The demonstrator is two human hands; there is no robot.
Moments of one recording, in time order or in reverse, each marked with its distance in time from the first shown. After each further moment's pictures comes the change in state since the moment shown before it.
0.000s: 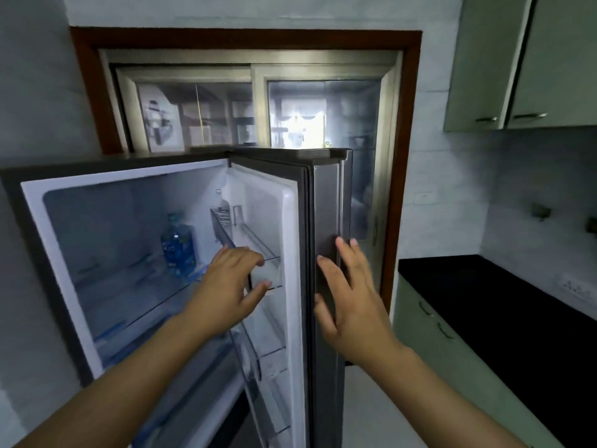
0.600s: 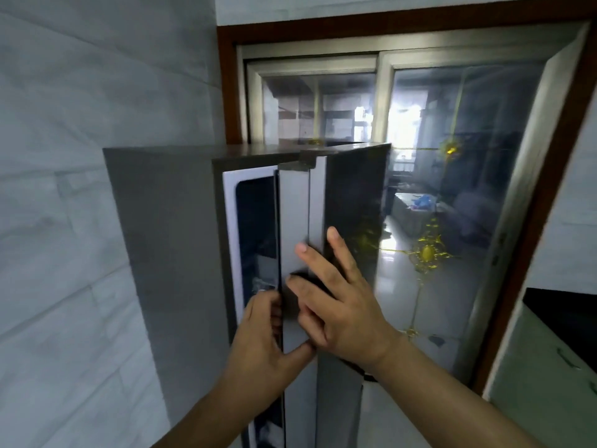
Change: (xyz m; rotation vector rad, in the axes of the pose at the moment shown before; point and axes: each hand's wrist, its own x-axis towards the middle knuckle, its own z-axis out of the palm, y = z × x) left_hand -0.137 -0.081 -0.100 -0.371 0.214 -0.531; right_hand 0.104 -0.190 0.159 0.209 0.180 -0.638
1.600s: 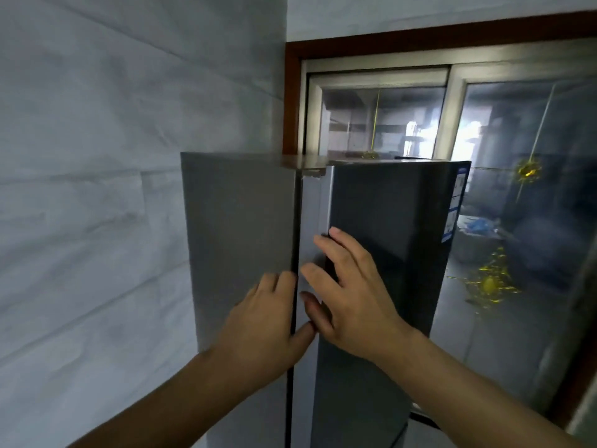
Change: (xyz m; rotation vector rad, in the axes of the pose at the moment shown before) left_hand 0.036 -0.004 -0.097 0.629 -0.110 -0.082; right_hand 0.071 -0.030 0.055 0.025 -0.118 -0.003
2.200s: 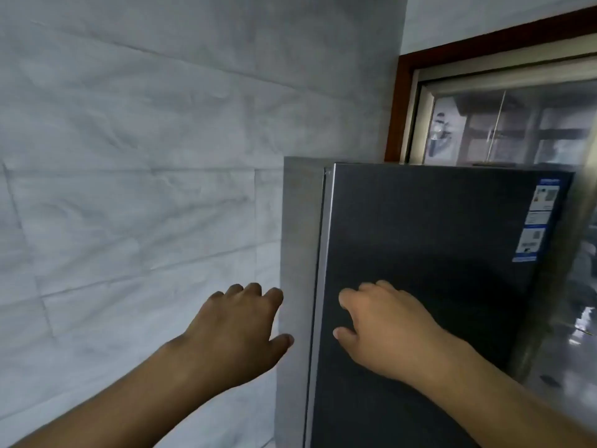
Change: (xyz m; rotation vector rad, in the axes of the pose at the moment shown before) left_hand -0.107 0.163 -0.049 0.639 -0.206 -0.447; right_hand -0.061 0.019 -0.124 0.264 -0.614 -0.060
